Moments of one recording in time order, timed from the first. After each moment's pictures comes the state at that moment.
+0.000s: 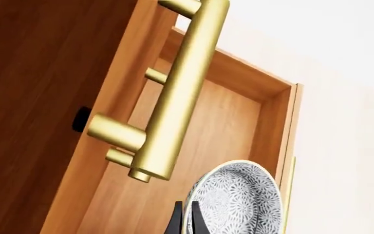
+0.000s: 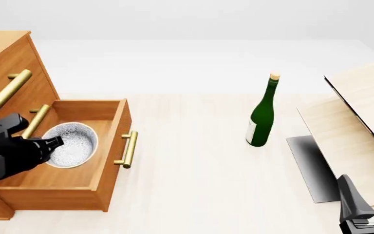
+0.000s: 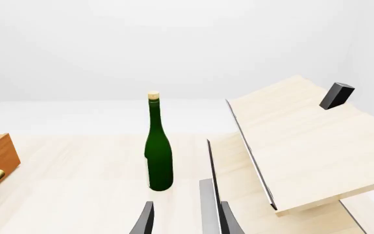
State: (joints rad) left arm 0.09 1.19 -0.56 0.18 -0.36; right arm 0.00 0.01 0.00 0.00 0.01
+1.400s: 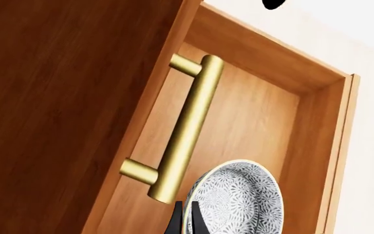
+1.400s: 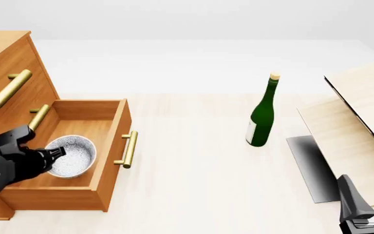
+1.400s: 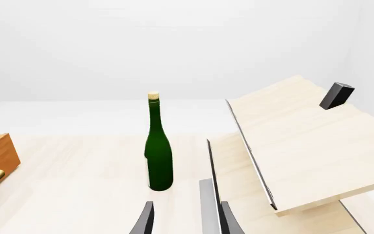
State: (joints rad) left arm 0.16 1.36 -0.53 0.06 -0.31; right arm 0.00 0.01 0.00 0.00 0.01
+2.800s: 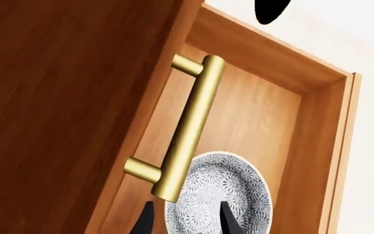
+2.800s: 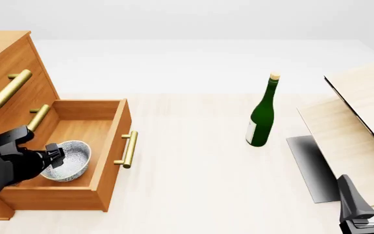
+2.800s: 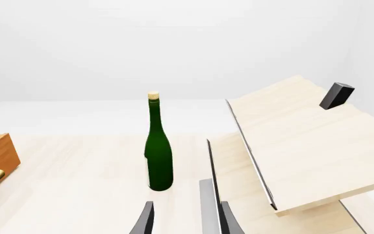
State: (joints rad) left arm 0.17 1.35 -0.52 0.06 -0.28; right arm 0.00 0.01 0.00 0.00 0.01
